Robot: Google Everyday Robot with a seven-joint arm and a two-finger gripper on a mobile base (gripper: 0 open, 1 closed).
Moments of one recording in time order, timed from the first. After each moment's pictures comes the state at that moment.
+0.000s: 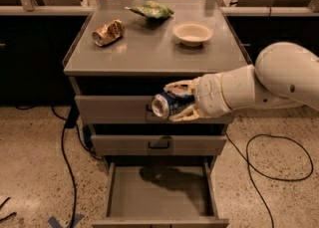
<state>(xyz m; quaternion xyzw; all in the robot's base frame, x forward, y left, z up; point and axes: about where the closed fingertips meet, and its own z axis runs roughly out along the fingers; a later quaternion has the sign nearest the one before) 0.524 -0.051 0.828 -0.78 0.45 0.03 0.44</state>
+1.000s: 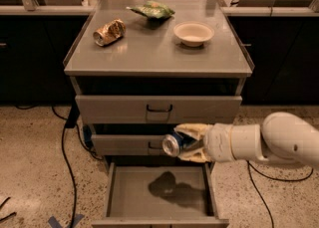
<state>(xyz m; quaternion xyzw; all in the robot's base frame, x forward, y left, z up) 0.489 -0.083 0.707 -0.76 0.43 0.04 0.48</state>
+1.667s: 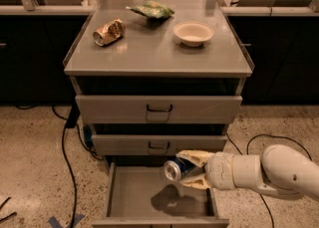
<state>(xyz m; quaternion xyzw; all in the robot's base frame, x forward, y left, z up) 0.443 -0.086 0.636 -0.75 0.44 0.08 0.49</state>
